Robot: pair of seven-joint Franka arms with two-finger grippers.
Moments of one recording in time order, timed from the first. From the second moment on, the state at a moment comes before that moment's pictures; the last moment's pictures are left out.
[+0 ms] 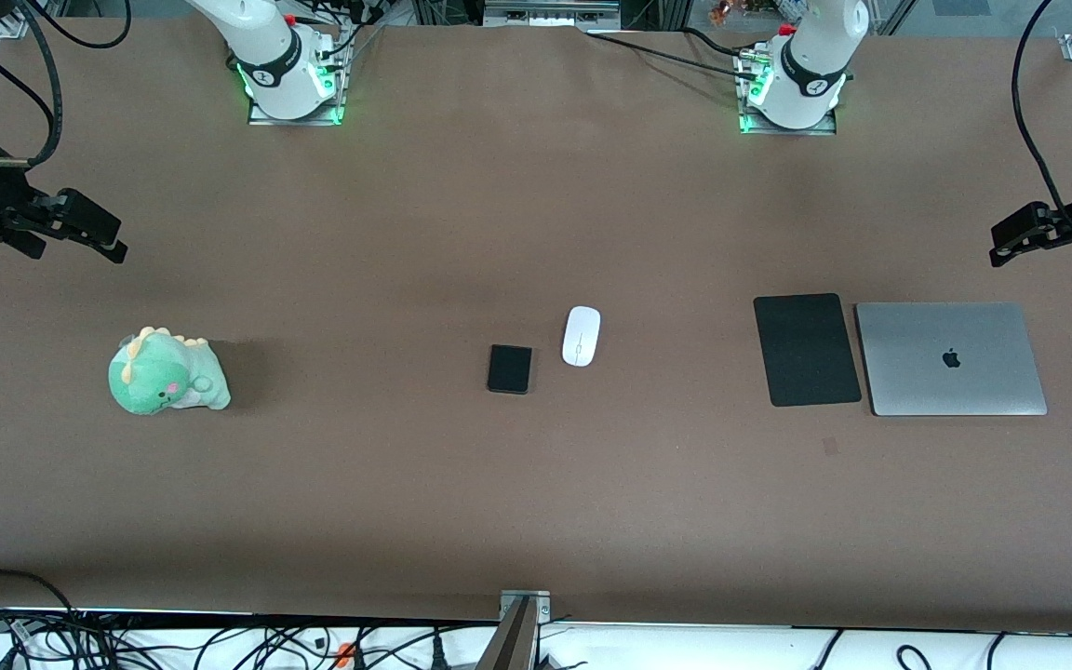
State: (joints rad) left arm 0.22 0.02 -0.15 -1.65 0.08 1.67 0.07; right arm 0.12 0.06 -0.06 -1.51 0.02 1.65 0.13
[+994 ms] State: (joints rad) left arm 0.19 0.09 -0.24 -1.65 0.06 1.51 0.07; right arm 0.11 0.07 -0.07 -1.51 0.02 1.65 0.13
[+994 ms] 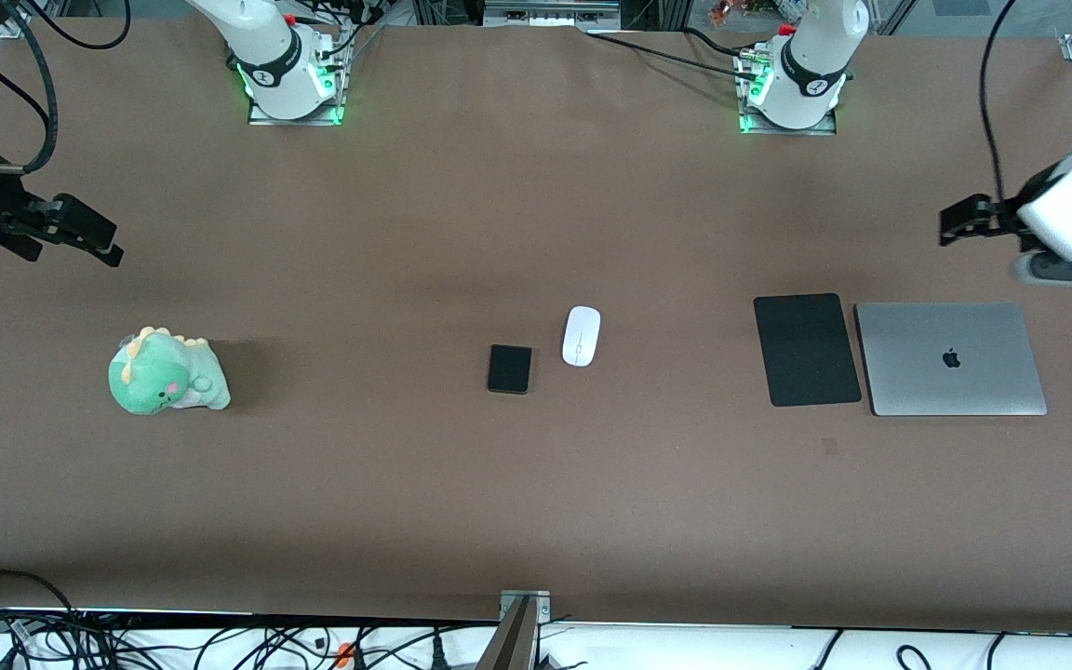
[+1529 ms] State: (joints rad) left arm 0.03 0.40 -0.45 -1.67 0.01 1.90 -0.27; right arm 0.11 0.07 -0.07 -1.51 0.02 1.65 0.13
